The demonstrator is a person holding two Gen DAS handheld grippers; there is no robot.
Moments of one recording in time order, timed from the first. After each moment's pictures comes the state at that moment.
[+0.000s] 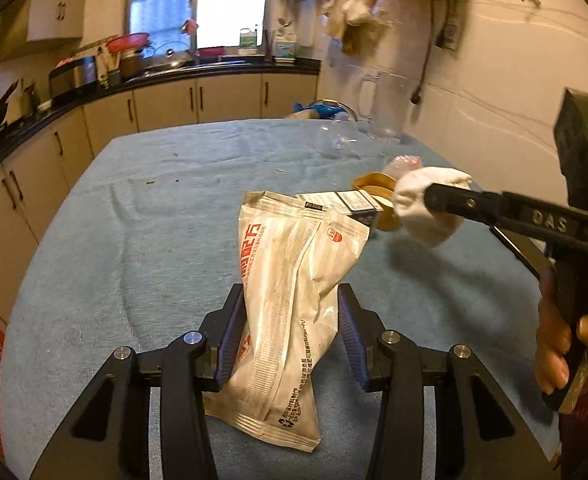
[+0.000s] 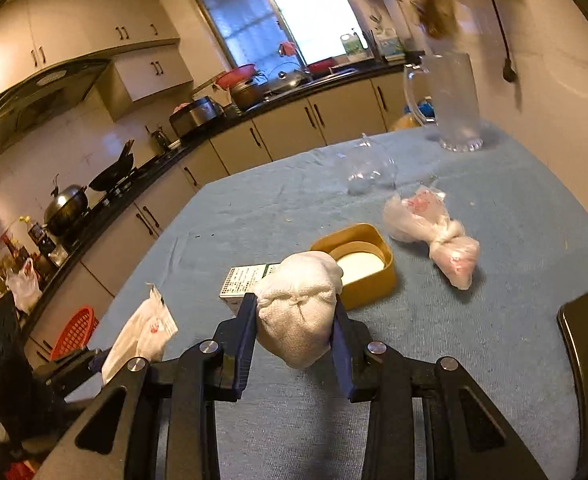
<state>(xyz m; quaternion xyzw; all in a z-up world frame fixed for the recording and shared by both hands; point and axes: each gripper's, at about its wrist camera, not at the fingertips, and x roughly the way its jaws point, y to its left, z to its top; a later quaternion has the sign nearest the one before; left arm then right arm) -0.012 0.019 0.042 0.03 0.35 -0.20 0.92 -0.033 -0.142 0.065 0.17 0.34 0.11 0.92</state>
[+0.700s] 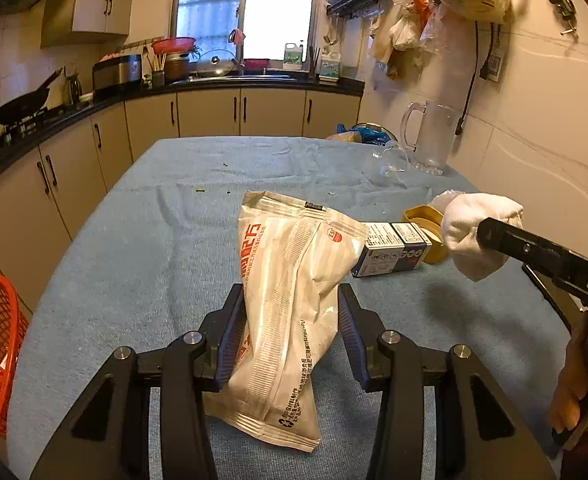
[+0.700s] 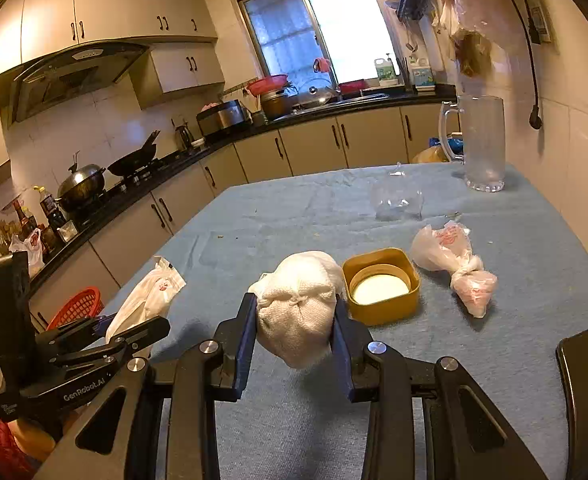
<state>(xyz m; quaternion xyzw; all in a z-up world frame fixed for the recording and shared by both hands) -0.010 0.038 0.046 0.00 0.32 -0.13 0.94 -0.047 -0.118 0.075 0.11 0.30 0.14 0.94</state>
